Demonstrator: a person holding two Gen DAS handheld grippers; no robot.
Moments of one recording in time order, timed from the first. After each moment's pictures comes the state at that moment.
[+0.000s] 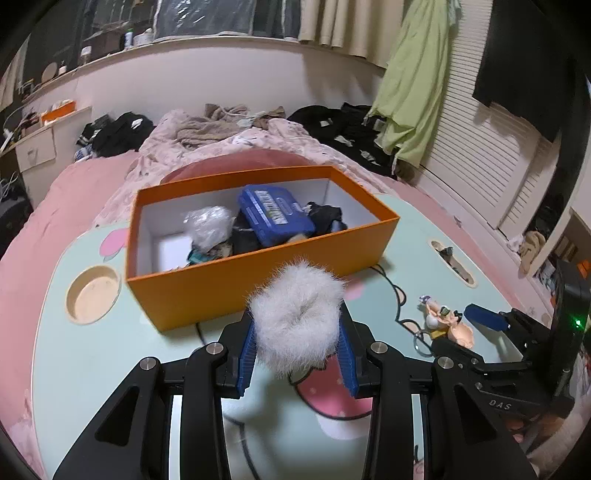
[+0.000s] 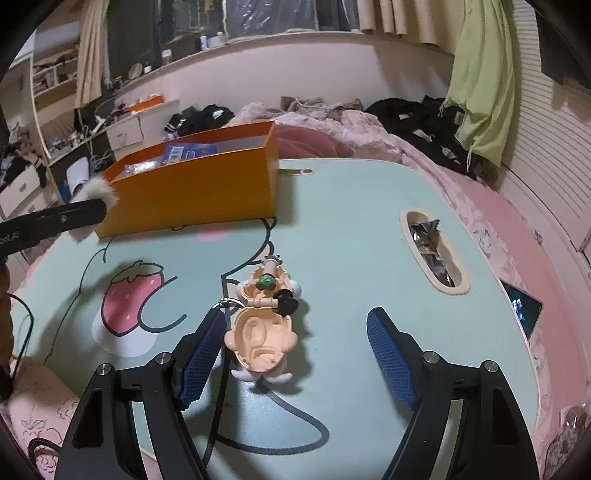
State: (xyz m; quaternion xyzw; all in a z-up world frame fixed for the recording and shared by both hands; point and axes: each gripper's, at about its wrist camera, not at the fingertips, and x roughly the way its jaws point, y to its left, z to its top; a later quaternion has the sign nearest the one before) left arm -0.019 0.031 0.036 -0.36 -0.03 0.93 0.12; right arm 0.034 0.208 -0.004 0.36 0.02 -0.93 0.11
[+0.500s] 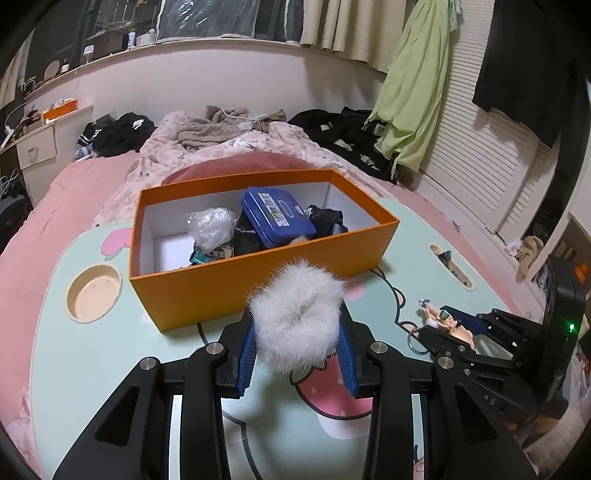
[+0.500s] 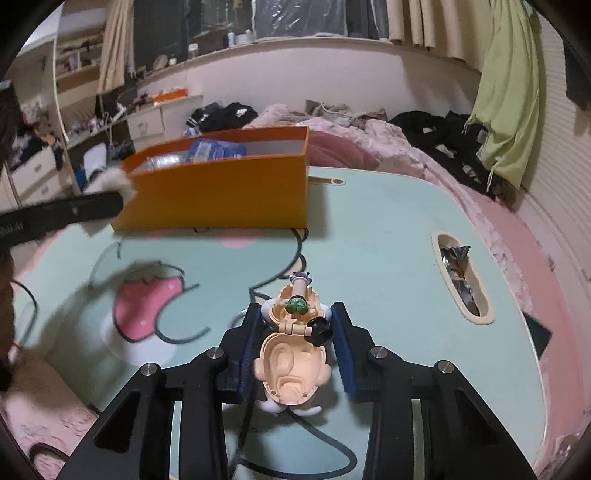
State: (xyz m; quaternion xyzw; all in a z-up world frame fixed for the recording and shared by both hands) left arm -0.010 0.025 0.043 -0.35 -0.04 0.93 0.12; right arm 0.027 0.191 0.002 0.35 0.04 -0.92 0.15
